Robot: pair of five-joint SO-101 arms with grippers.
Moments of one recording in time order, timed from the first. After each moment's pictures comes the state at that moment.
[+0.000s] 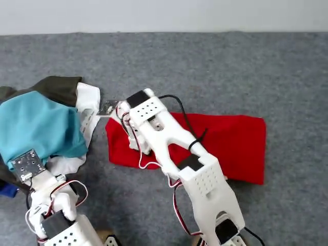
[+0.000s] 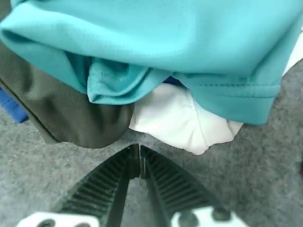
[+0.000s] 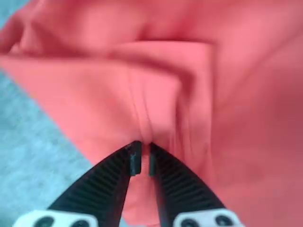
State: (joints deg) left arm -37.7 -102.2 96.9 68.8 9.7; right arm -39.6 42.0 -30.3 95.1 28.9
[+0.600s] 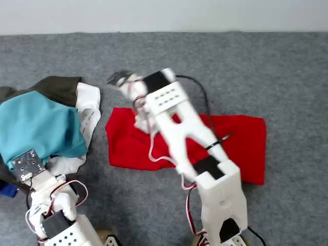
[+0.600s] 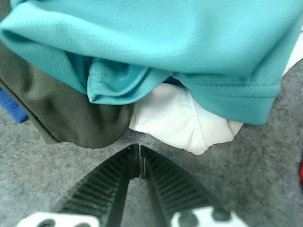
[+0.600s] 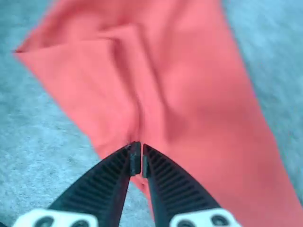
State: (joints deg) left arm -37.7 -102.2 96.9 68.8 9.7; right arm -31.2 29.4 -34.6 100.5 23.0
